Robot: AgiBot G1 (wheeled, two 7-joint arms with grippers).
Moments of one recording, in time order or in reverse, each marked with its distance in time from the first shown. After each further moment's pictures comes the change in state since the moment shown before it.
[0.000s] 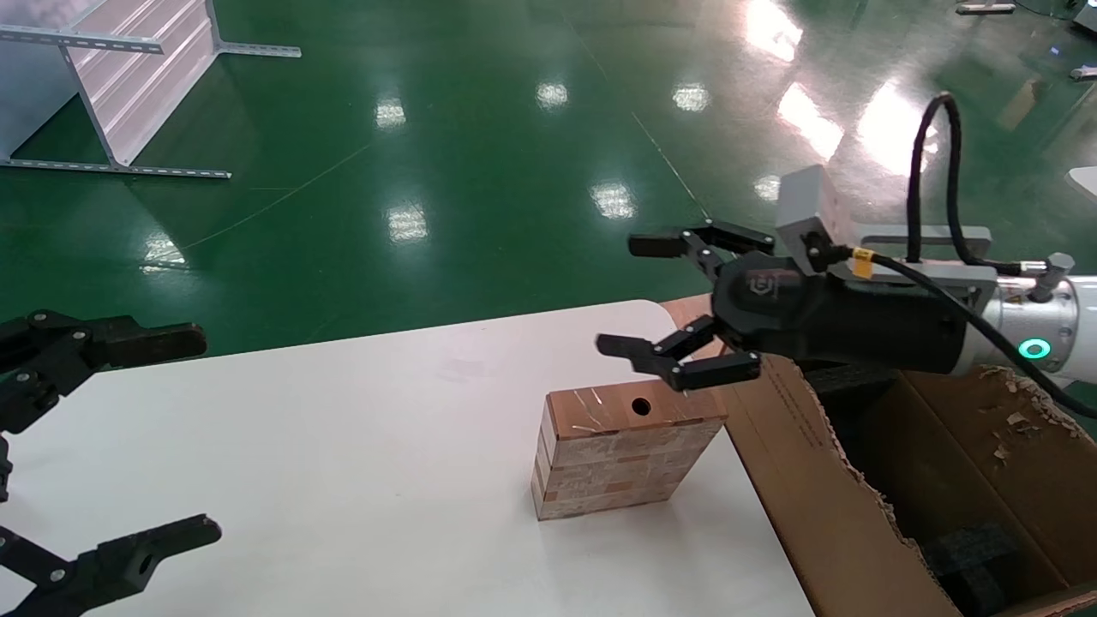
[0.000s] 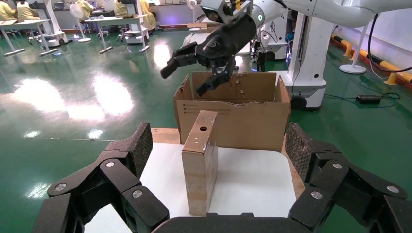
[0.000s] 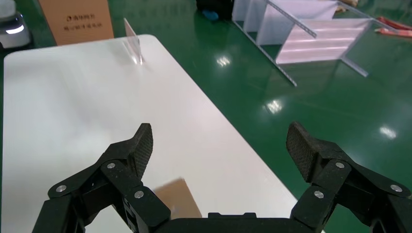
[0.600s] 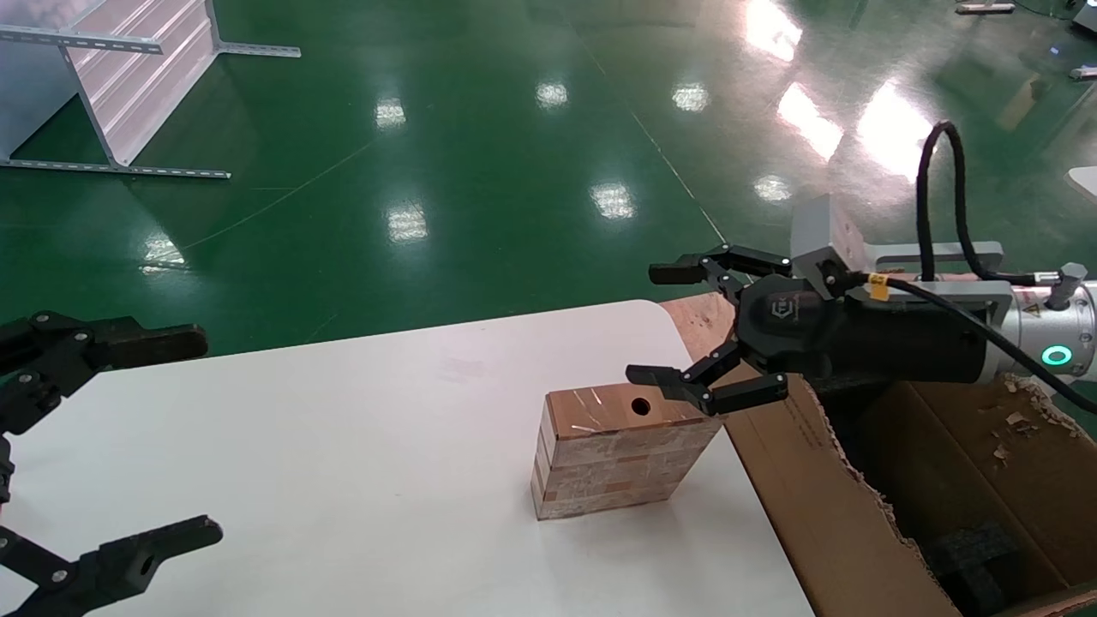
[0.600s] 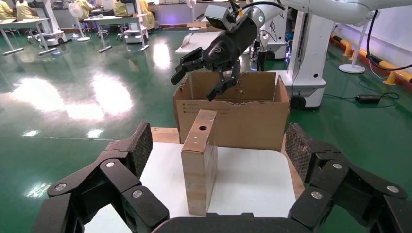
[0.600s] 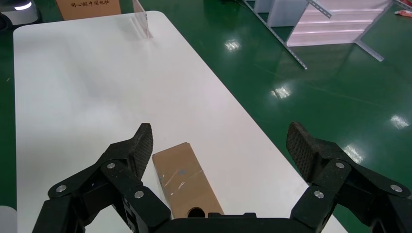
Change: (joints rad) left arm 0.001 0.000 -0.001 0.000 -0.001 -0.001 0.001; right arm 0.075 -0.003 -0.034 -0.129 -0.074 -0.109 -0.051
